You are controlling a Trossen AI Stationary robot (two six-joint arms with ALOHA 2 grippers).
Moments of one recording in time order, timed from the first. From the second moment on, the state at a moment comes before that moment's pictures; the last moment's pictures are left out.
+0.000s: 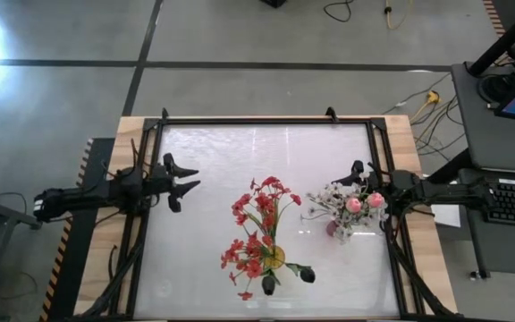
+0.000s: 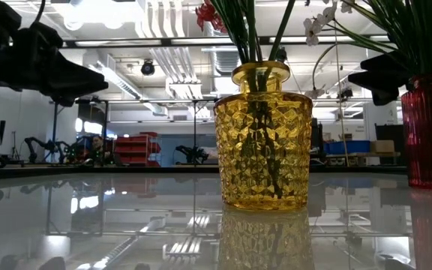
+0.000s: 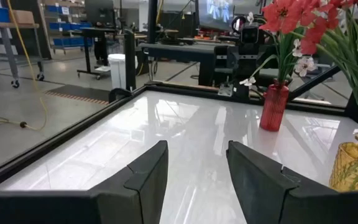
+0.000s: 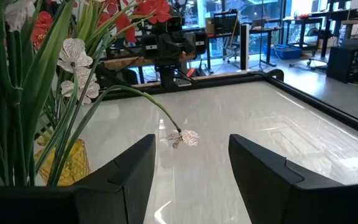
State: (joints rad) left arm 0.13 0.08 0.02 0.03 -0.12 -0.07; right arm -0.03 0.08 0.01 0.01 0.00 0.10
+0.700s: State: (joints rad) left arm 0.13 0.14 0.03 0.03 -0.12 -0.07; right arm -0.03 0.08 0.01 0.01 0.00 0.10
